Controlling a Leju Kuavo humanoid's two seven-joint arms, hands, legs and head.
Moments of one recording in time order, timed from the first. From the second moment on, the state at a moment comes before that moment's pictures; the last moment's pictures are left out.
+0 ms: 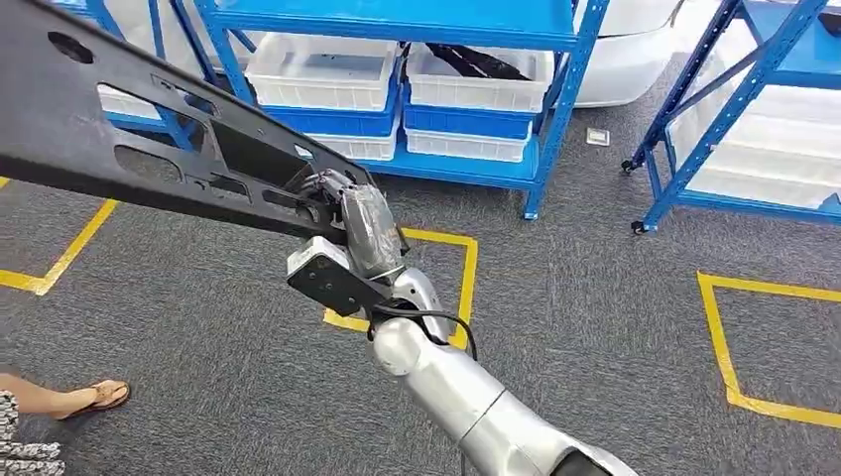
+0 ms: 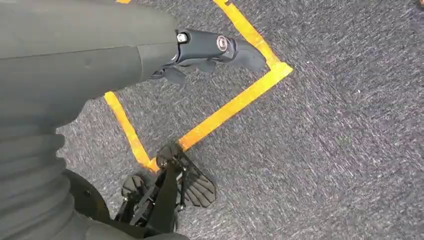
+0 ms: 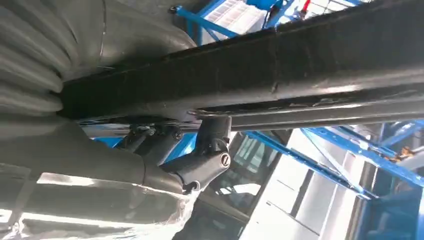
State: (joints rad) left arm -0.09 -0.18 0.86 -0.21 -0.06 0.48 -0.51; right arm -0.64 0.36 0.75 -1.00 0.34 -0.46 -0.36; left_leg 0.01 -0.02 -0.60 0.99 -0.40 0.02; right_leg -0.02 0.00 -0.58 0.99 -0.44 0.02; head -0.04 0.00
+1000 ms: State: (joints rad) left arm -0.09 -0.18 0.85 -0.21 -0.06 0.48 -0.49; right arm -0.63 0.36 0.75 -1.00 0.34 -0.44 -0.35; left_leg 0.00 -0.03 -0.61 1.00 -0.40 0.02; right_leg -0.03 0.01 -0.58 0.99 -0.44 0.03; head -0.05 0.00
